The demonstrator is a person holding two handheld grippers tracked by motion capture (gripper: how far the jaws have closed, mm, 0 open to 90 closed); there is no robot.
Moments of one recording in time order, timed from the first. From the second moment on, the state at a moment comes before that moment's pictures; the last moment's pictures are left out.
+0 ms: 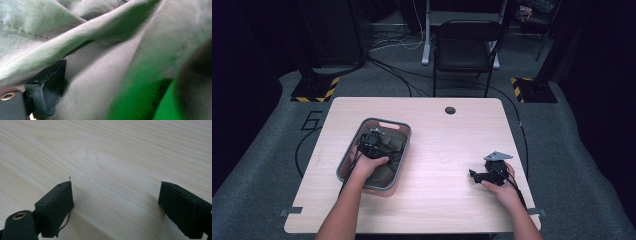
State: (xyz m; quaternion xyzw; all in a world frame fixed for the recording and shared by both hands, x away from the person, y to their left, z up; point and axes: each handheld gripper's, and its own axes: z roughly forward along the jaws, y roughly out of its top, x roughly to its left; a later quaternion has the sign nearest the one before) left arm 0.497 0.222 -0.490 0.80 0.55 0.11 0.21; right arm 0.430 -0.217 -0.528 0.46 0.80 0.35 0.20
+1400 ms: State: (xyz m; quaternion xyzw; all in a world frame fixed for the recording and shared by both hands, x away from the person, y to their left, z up) left arm 0.491 0.233 -0.470 0.78 0.57 0.13 0.21; right arm 0.430 -0.217 -0.528 0.45 0.80 0.35 0.20
